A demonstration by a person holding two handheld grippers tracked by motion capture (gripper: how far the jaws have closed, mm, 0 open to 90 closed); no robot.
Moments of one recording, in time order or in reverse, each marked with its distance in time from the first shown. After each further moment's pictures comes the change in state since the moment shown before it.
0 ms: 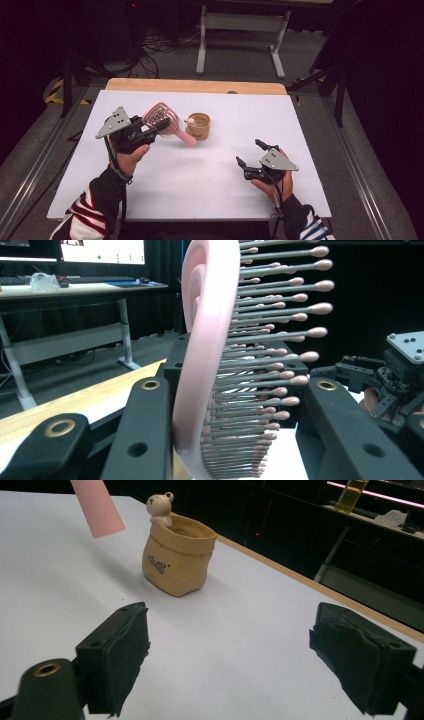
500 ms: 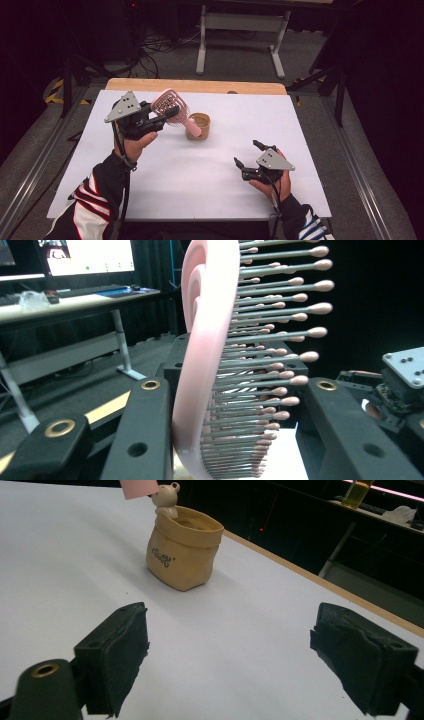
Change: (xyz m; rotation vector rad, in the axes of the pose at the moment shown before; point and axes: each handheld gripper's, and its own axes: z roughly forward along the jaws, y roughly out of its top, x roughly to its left) left arm -0.003 0.037 0.024 0.014 -0.027 0.090; right arm 0.003 -0.002 0.005 0.021 0.015 -0.011
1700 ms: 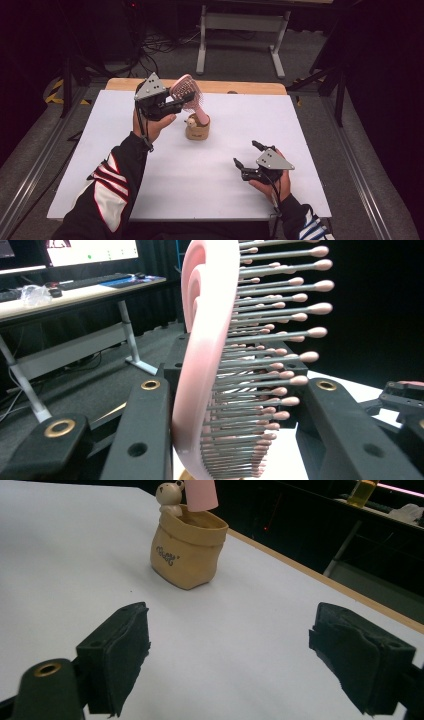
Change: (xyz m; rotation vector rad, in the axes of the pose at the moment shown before) left arm 0.018 0.012 0.057 0.068 0.026 0.023; right arm 0.000 -0.001 0.001 0.003 0.017 0.002
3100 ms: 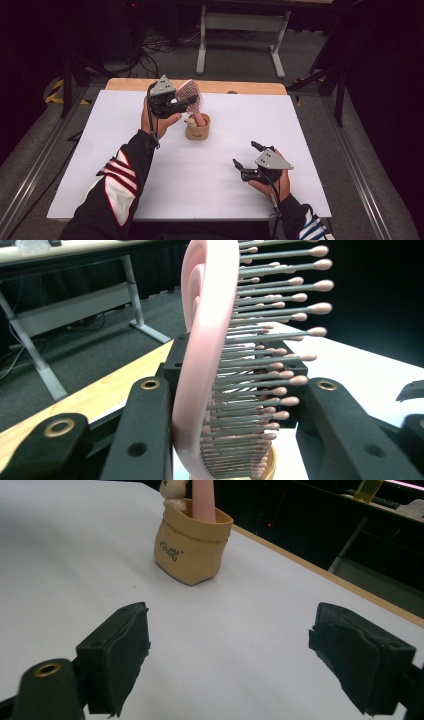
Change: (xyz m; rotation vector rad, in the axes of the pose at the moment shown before) left arm 0.022 -0.032 0.039 0.131 0.029 -0.068; right arm 0.001 -0.001 0.002 0.015 0.014 0.000
